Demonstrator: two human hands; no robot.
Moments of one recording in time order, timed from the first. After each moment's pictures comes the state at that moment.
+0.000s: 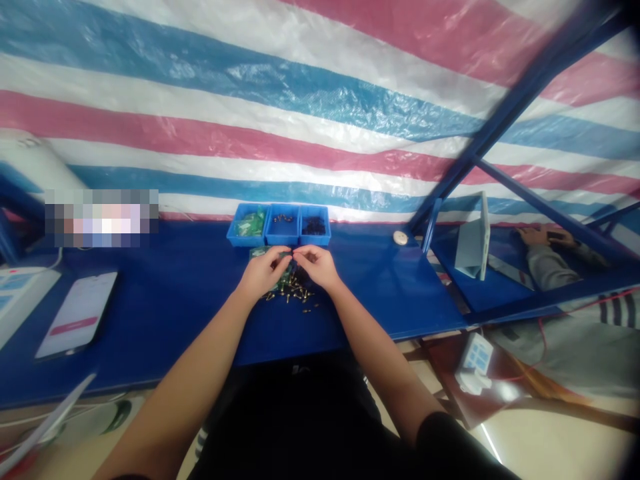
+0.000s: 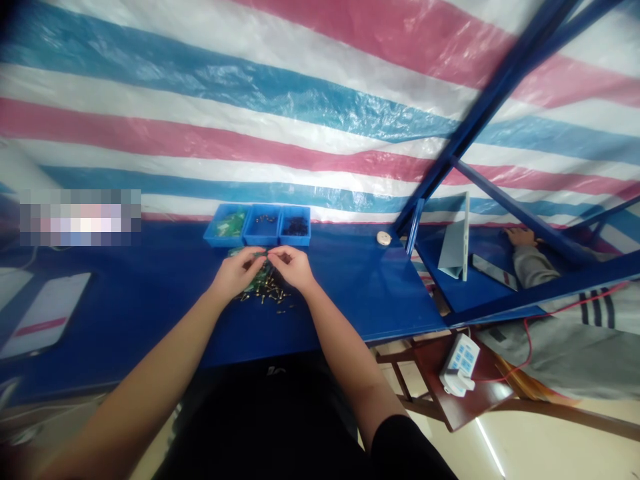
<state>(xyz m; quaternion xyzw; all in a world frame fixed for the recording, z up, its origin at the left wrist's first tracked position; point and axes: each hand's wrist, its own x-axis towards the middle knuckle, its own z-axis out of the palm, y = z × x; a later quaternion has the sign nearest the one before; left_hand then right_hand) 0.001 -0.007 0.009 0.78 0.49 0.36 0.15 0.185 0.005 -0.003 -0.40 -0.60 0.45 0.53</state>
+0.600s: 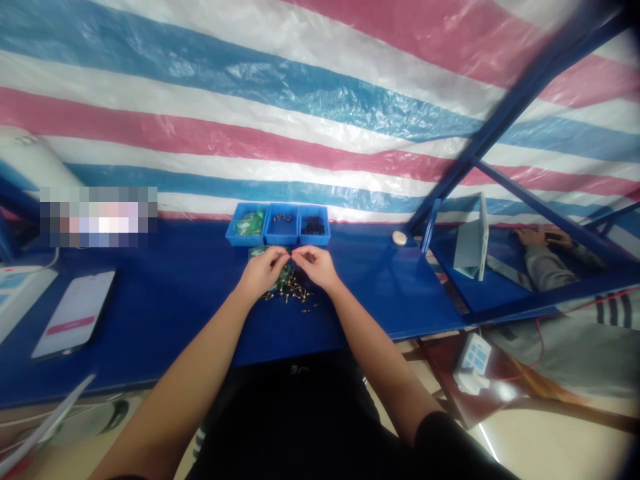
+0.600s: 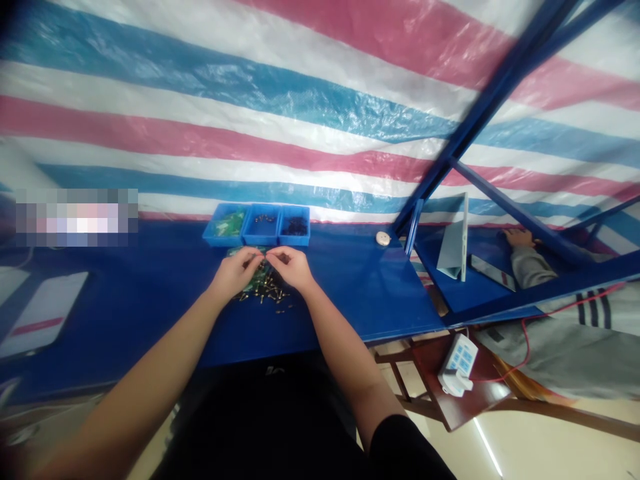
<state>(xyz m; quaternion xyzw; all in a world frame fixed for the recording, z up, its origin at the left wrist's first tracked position) 0.002 -0.003 0.004 0.77 0.50 0.37 0.15 0.185 0.004 -0.002 -0.40 -0.60 0.45 0.53</state>
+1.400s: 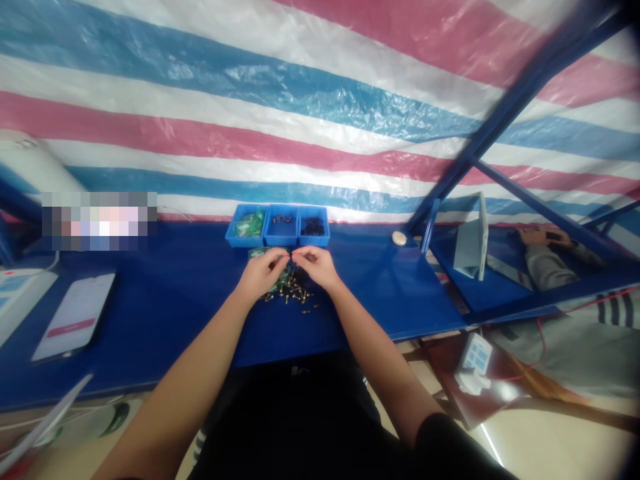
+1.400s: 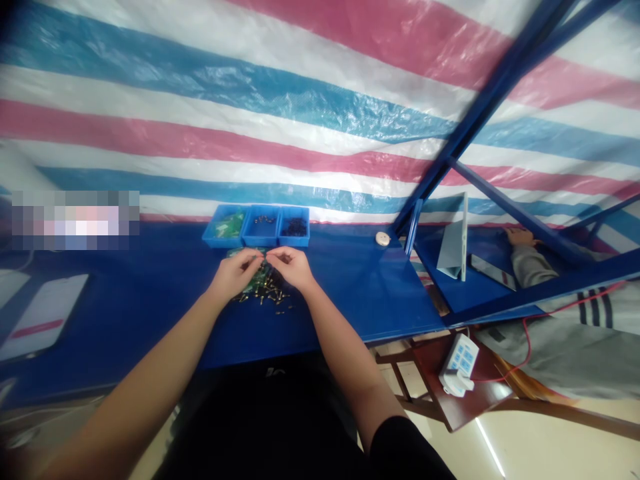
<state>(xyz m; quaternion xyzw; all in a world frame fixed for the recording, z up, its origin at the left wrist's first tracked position) 0.001 -0.005 0.008 0.78 0.47 0.39 0.15 0.187 0.007 -0.002 -0.40 -0.58 0.48 0.52</state>
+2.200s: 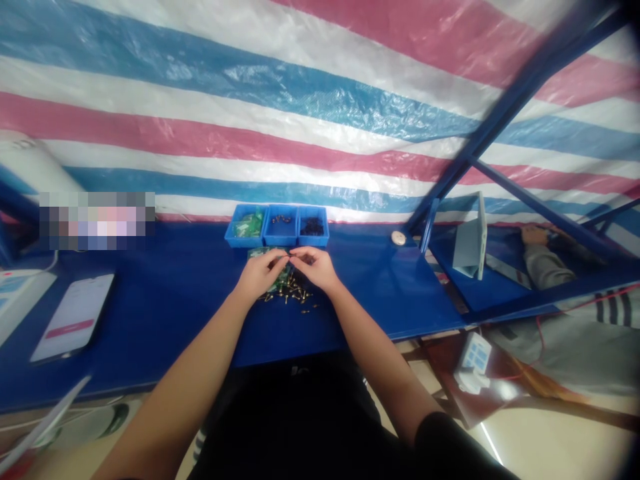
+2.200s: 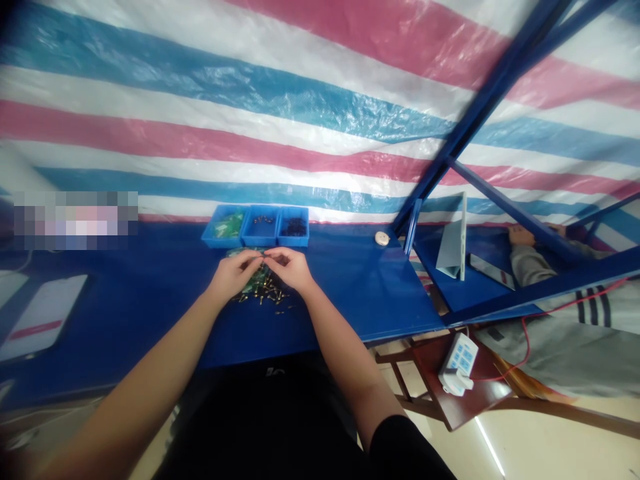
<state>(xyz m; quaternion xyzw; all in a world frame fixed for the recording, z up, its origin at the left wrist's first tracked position) 0.001 -0.004 0.006 0.78 0.46 0.40 0.16 0.186 0.001 0.003 -0.40 -0.63 0.42 0.52</state>
